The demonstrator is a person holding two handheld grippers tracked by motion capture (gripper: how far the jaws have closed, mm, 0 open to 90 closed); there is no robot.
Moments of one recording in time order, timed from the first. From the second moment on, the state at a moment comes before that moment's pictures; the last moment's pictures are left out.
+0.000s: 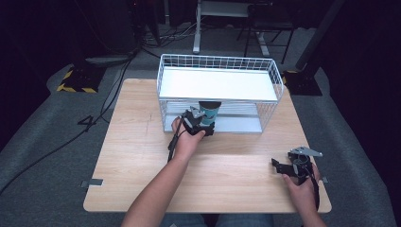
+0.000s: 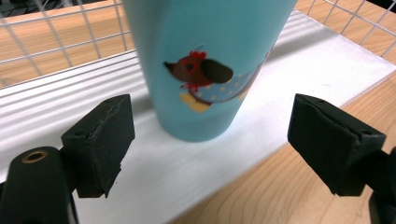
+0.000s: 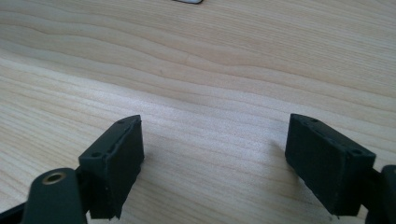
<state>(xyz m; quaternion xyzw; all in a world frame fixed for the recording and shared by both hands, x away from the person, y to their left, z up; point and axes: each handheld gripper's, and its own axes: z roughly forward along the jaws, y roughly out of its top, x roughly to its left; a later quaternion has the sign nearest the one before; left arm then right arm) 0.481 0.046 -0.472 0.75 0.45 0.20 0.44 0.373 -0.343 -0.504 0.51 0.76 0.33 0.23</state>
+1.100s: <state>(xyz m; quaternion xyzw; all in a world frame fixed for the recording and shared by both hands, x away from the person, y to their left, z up) 0.376 0.130 -0.420 0.77 0.40 0.22 0.44 0.372 -0.341 -0.505 0.49 0.77 0.33 0.22</state>
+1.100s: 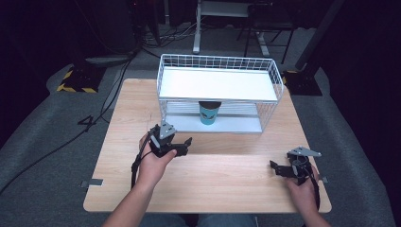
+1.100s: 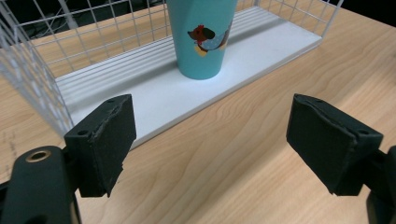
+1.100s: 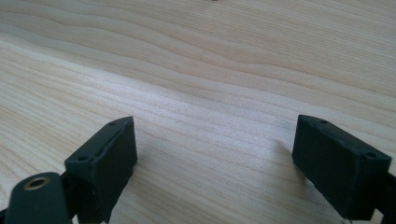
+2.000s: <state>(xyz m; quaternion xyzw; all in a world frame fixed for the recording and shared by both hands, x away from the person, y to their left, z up) 0.309 0.198 -0.440 0.79 0.41 0.21 0.42 0.372 -0.341 -0.505 0.49 0.77 0.33 0.22</state>
